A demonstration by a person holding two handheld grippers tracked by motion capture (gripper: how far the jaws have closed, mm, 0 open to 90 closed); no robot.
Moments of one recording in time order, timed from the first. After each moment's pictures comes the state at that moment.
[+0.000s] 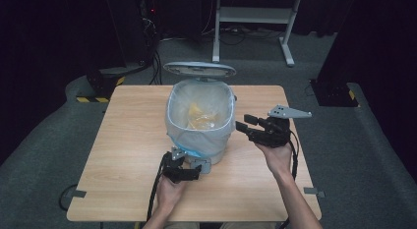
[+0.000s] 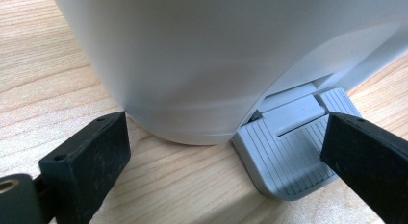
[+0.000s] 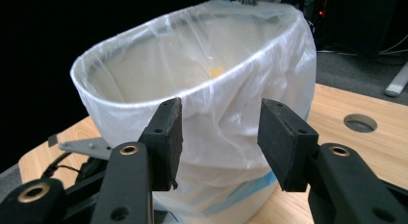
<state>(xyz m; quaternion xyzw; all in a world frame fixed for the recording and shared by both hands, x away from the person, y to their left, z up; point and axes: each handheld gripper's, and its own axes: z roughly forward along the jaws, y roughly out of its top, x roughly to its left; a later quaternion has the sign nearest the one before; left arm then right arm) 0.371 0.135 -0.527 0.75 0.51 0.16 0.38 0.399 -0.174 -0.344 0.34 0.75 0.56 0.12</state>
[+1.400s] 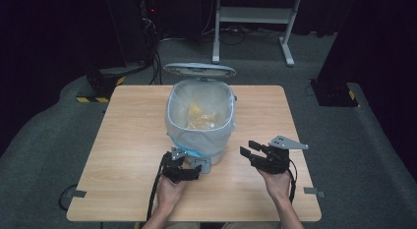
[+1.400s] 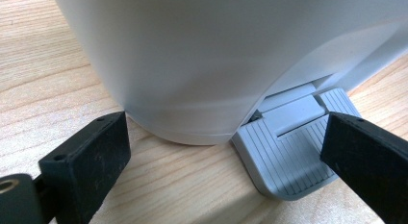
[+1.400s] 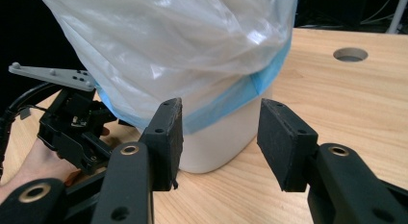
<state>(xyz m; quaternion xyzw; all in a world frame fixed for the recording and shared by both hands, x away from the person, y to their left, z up) 0.371 0.136 -0.527 0.75 0.51 0.16 0.38 0.367 -0.191 -0.427 0.39 0.74 0.54 0.12</state>
